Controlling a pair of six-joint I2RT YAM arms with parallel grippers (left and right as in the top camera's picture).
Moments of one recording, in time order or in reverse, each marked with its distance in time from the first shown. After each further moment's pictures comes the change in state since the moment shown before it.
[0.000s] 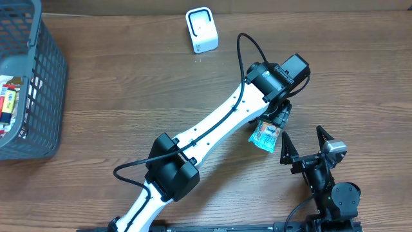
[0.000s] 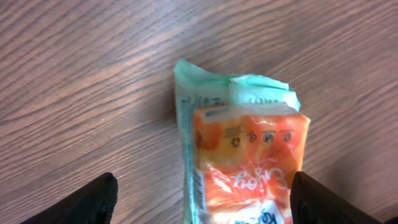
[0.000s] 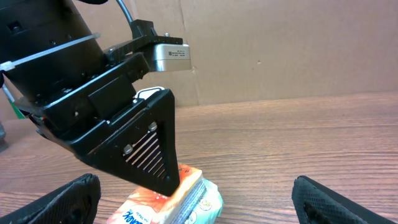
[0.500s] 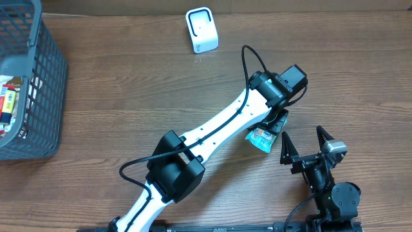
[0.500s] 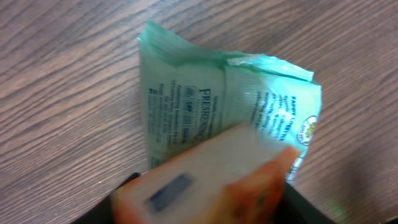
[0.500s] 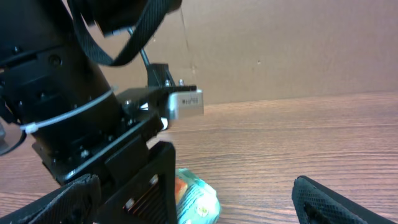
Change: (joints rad) left arm -0.009 0.000 -0.145 0.091 0.047 0.022; right arm 0.000 0.000 0.000 0.000 0.000 0.000
